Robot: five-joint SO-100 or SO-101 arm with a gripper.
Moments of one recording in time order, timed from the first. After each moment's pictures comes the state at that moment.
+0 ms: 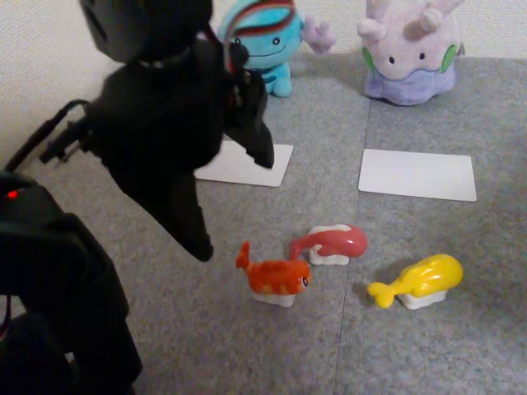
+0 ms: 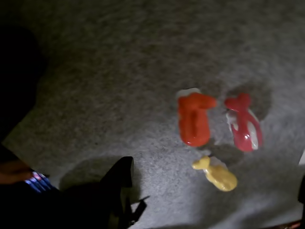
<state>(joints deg) 44.6 137.5 132.7 90.1 -27.9</state>
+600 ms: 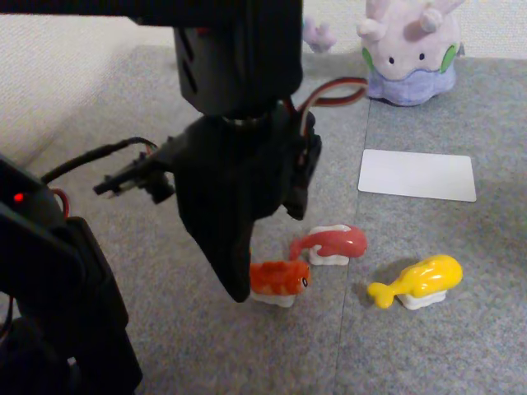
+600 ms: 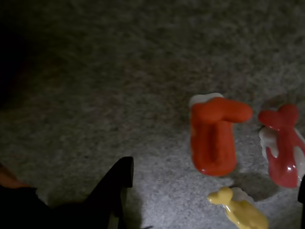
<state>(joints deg) 49.0 117.7 132.6 77.6 -29.9</state>
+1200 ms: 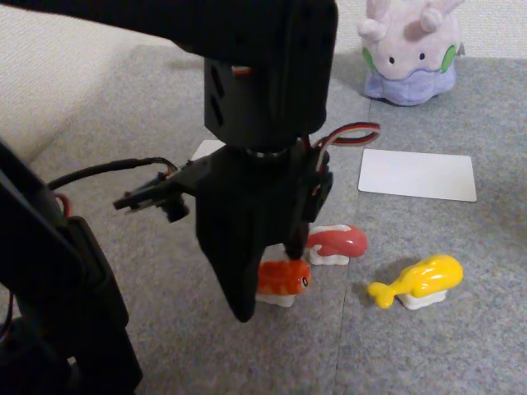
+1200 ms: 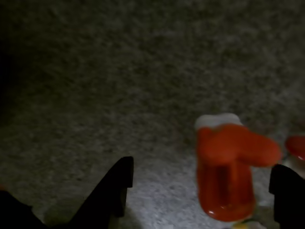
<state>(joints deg) 48.8 106.6 132.5 71.3 -27.9</state>
